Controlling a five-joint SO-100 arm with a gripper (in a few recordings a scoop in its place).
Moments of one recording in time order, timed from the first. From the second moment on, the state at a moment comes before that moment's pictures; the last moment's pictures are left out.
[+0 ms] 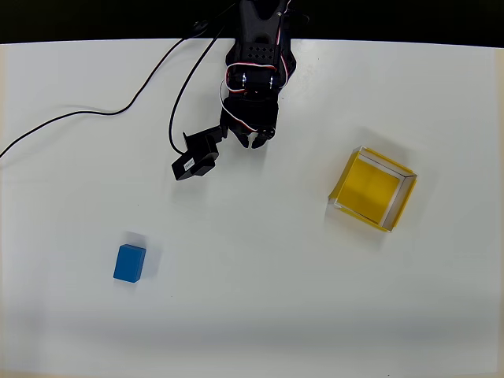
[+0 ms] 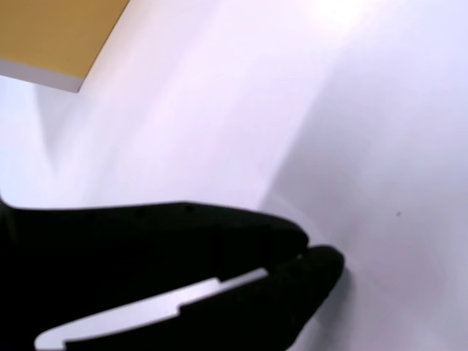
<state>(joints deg) -0.4 190.1 178.6 76.8 -87.2</state>
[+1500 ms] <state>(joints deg) 38.1 93.2 116.0 11.7 -96.3</state>
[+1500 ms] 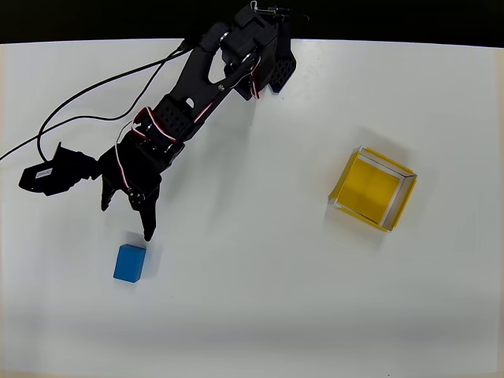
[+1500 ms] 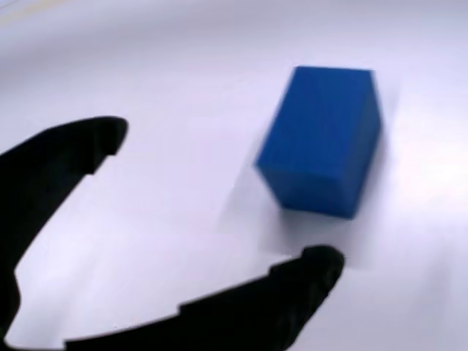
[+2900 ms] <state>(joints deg) 31.1 48.4 78.7 6.8 -93.2</state>
